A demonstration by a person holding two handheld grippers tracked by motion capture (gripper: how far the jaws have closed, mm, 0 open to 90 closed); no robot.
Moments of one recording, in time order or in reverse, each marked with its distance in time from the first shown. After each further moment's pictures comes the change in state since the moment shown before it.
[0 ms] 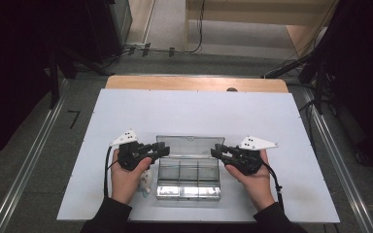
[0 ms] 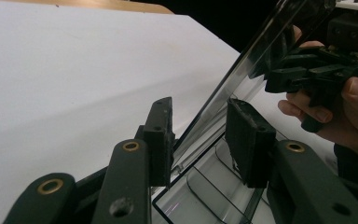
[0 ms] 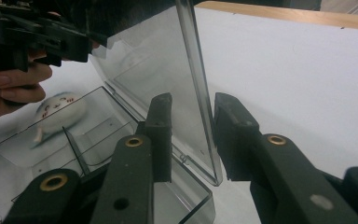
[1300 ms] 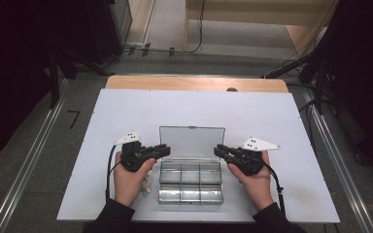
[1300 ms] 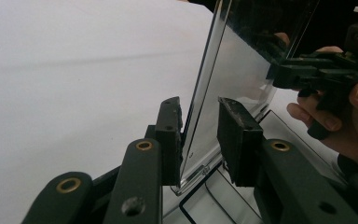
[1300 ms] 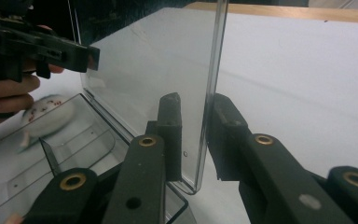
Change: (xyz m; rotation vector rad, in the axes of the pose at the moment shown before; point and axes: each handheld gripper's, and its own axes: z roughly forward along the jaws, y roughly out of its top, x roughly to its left) left arm 0.001 -0.006 0.009 0.041 0.052 -0.090; right arm -0.007 -0.009 0.000 -0.016 -0.031 0.034
